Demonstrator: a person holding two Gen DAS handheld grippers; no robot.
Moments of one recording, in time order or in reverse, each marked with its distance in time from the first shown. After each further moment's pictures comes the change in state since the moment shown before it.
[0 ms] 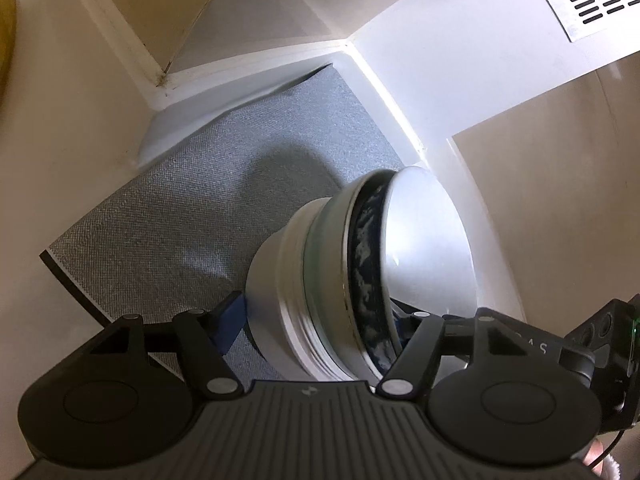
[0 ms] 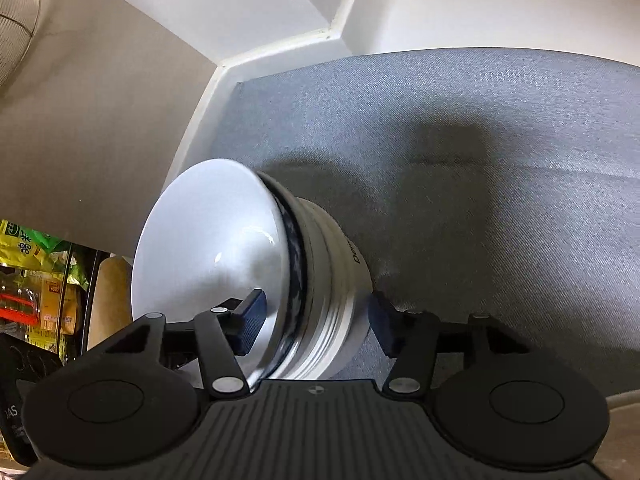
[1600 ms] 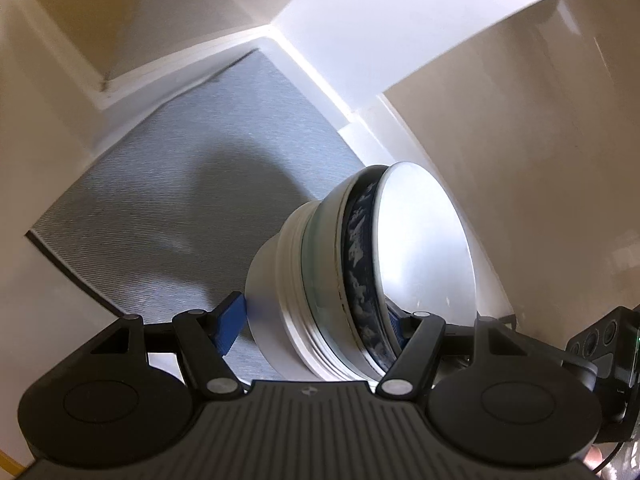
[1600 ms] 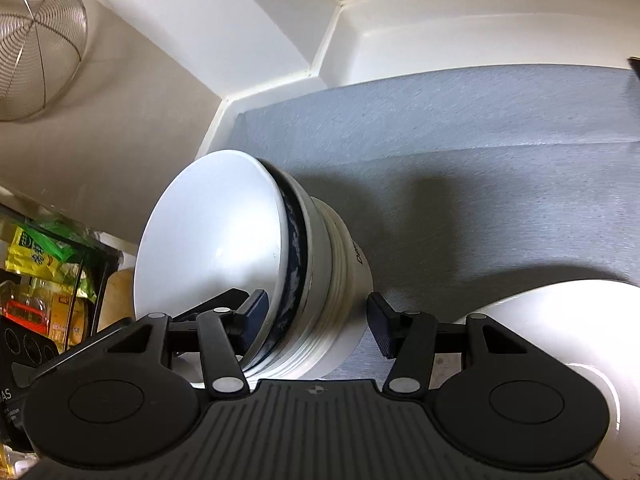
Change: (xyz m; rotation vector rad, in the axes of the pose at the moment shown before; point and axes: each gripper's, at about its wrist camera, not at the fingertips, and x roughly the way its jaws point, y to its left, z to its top) left arm 0.031 -0.025 0.018 0.137 0.049 -0.085; right arm -0.070 0.000 -0.054 0.046 -0.148 -0.043
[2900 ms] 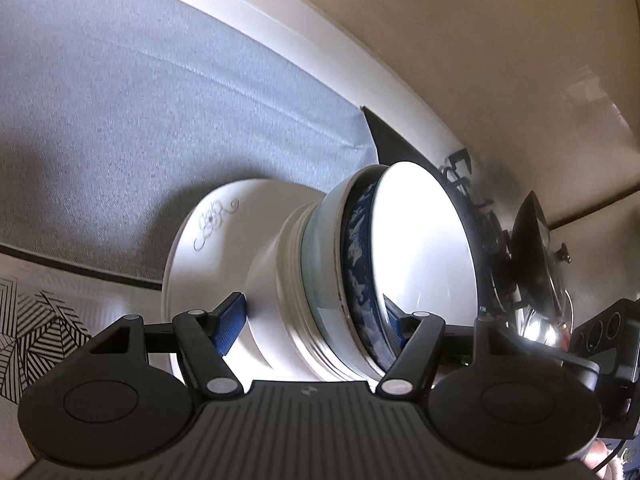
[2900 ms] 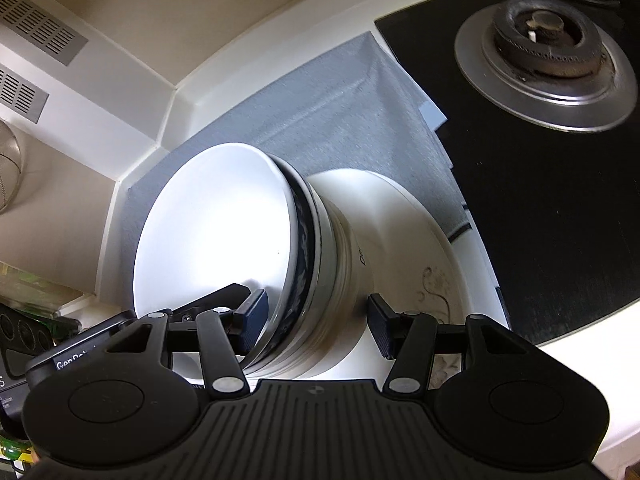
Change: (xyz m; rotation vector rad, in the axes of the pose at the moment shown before) left arm 0.087 -0.060 -0.075 0.312 0.293 -0.108; right arm -0.111 -0.123 -0.109 0.313 -0.184 -0.143
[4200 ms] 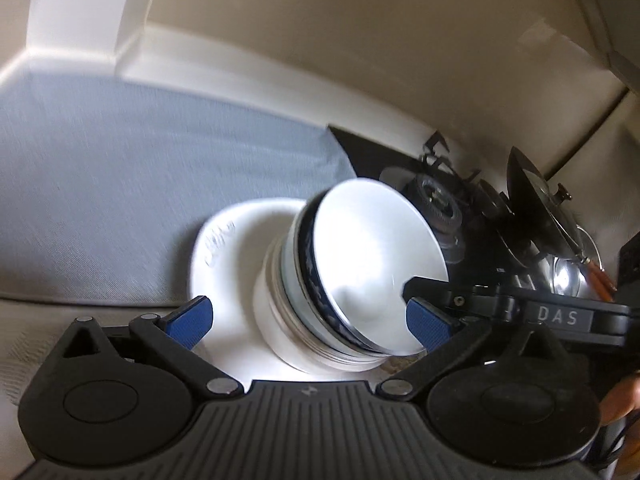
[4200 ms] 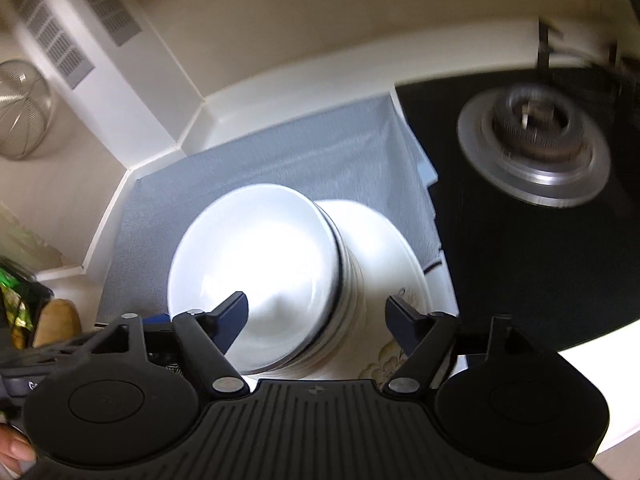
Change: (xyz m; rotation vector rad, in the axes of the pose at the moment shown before) left arm -0.051 -0.069 -0.051 0.306 -0.160 0.080; right arm -0.044 0.020 -0.035 -0.241 -0.186 -0.079
